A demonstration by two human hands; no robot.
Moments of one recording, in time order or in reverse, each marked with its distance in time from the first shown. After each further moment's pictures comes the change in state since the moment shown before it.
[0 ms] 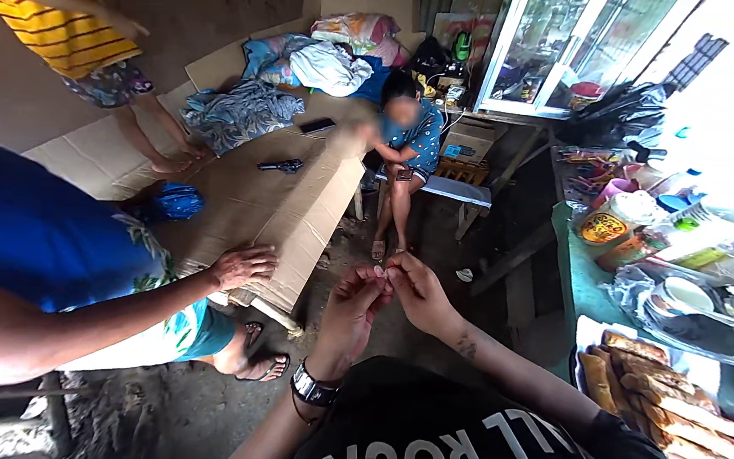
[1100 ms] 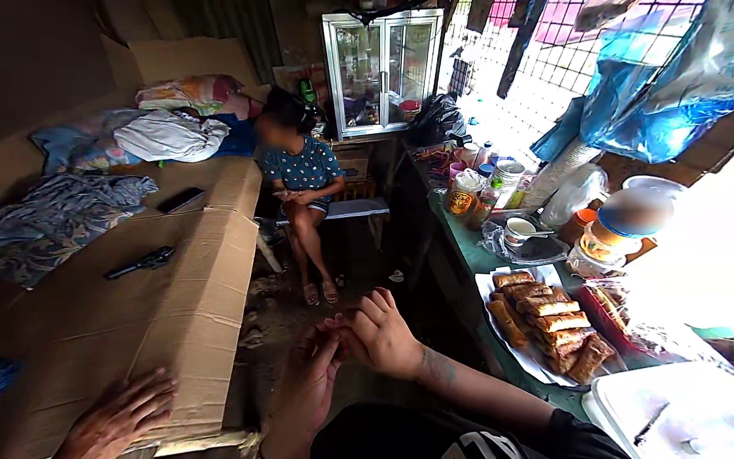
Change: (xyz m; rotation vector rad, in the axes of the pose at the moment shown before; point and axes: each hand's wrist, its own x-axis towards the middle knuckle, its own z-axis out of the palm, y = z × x) left_hand 0.020 -0.030 0.033 0.115 -0.184 -0.167; right_hand -0.044 0.016 -0.038 -0.859 0.342 -0.283
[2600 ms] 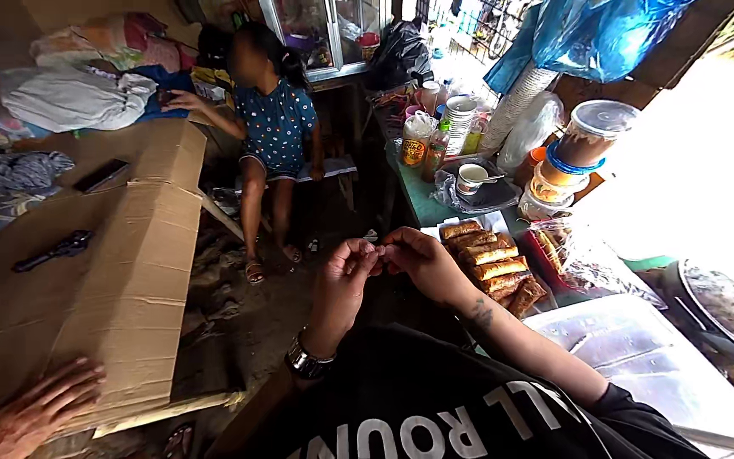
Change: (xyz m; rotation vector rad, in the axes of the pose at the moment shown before) left_hand 0.020 -0.113 0.166 0.346 -0.338 0.173; right_hand -0.066 0.097 -0.187 0.800 -0.125 1.019
